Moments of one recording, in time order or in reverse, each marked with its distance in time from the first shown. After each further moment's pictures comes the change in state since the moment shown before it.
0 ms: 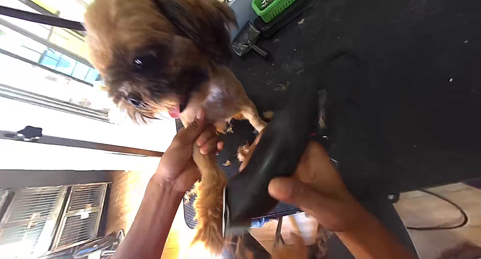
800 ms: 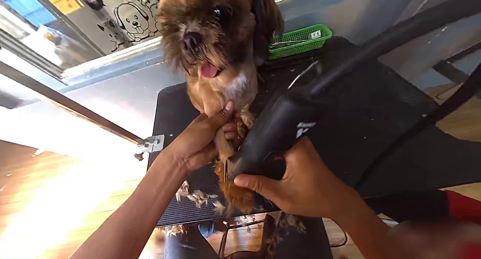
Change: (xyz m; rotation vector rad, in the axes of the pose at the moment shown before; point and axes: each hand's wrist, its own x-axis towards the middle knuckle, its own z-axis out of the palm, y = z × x) left_hand 0.000 -0.009 0.004 0.001 -0.117 0.048; right_hand 0.029 -0.036 0.028 -1.110 -0.308 -0.028
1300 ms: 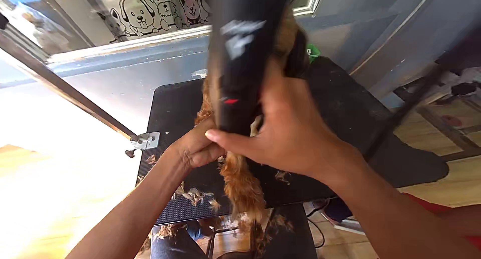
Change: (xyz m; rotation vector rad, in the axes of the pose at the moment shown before) left_hand -0.021 -0.006 -0.015 -0.165 -0.213 -0.017; right_hand 0.078 -0.055 0.001 -0.475 0.031 -0.199
